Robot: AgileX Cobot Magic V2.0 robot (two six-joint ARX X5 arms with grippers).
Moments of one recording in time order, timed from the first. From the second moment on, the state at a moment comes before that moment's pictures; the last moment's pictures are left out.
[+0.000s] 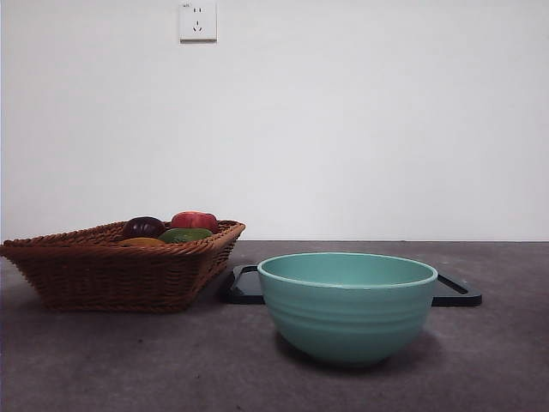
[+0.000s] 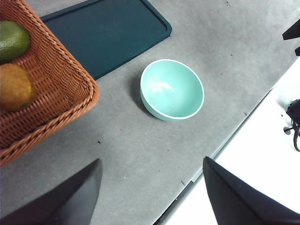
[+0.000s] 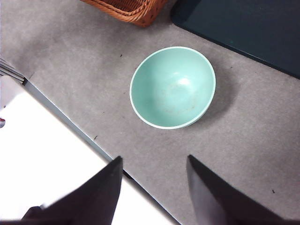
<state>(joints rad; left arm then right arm) -0.42 0.83 1.08 -1.04 0.44 0.09 0.61 0.74 0.92 -1.00 -0.29 0.22</state>
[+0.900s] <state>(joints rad) -0.42 0.83 1.08 -1.04 0.44 0.09 0.61 0.74 0.92 -0.98 -0.29 0.21</state>
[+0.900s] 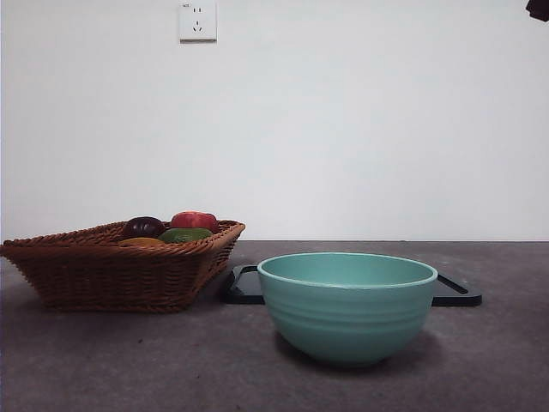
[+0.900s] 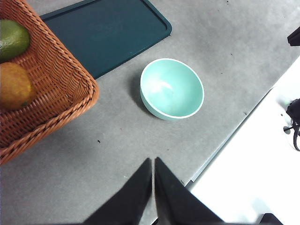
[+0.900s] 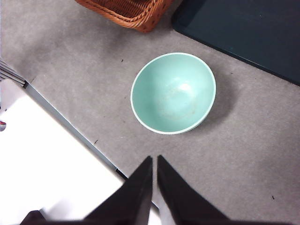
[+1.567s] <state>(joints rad) -0.34 0.71 1.07 -0.82 0.41 0.16 0.61 0.74 0.92 -0.98 -0.29 0.21</state>
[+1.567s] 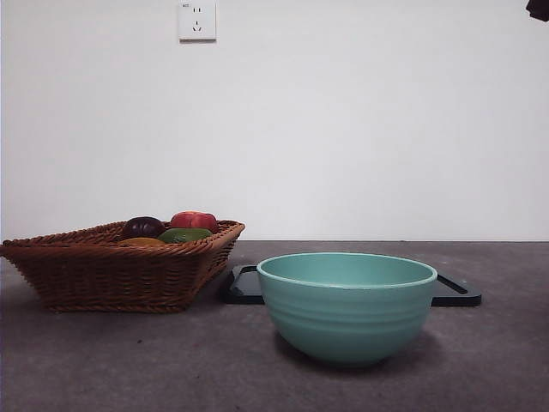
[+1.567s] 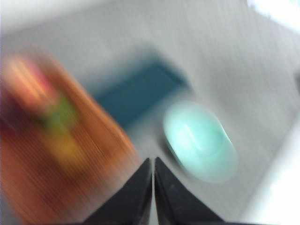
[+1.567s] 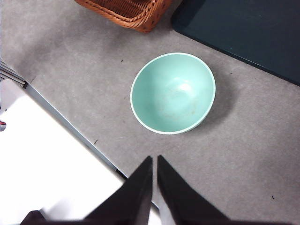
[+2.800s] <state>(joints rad) 0.03 0.02 0.04 -0.03 0.00 0.11 0.61 0.74 0.92 -0.98 -0.29 0.21</state>
